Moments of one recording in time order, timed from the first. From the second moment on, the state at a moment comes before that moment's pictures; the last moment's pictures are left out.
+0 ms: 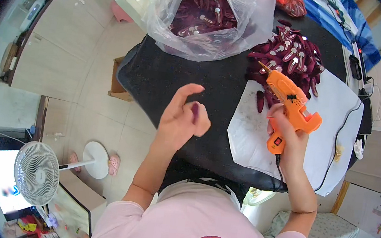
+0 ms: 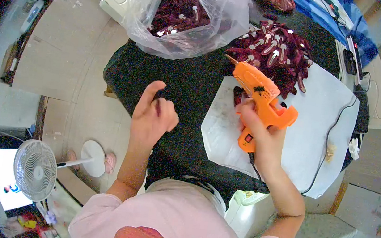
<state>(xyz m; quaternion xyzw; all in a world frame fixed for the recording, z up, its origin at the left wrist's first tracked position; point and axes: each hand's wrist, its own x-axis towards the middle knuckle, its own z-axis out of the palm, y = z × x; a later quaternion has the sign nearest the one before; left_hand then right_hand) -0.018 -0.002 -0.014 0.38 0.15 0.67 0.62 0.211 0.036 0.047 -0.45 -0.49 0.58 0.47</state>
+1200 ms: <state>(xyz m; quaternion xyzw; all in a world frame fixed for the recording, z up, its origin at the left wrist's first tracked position) 0.017 -0.008 0.015 0.82 0.35 0.44 -0.14 0.214 0.025 0.038 -0.37 -0.50 0.69 0.37</state>
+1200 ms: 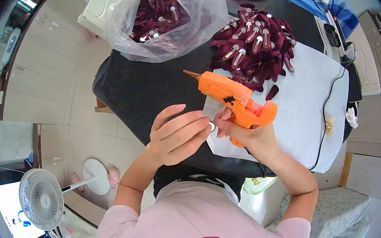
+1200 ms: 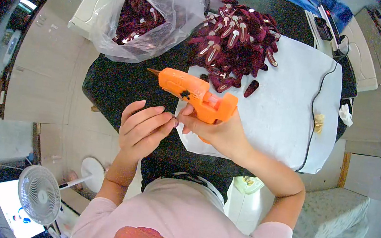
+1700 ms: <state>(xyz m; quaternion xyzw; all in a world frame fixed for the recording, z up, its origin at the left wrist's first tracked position) 0.017 -0.006 0.015 0.81 0.34 0.46 -0.14 0.214 0.024 0.038 -0.35 -0.51 0.69 0.36</state>
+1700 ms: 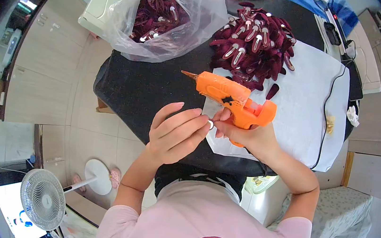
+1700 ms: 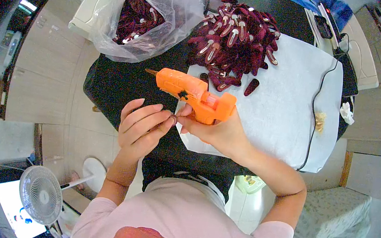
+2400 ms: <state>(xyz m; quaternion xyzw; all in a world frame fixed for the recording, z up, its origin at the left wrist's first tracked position) 0.020 -0.006 0.014 0.80 0.35 0.48 -0.11 0.214 0.029 0.040 -0.32 -0.47 0.75 0.35</state>
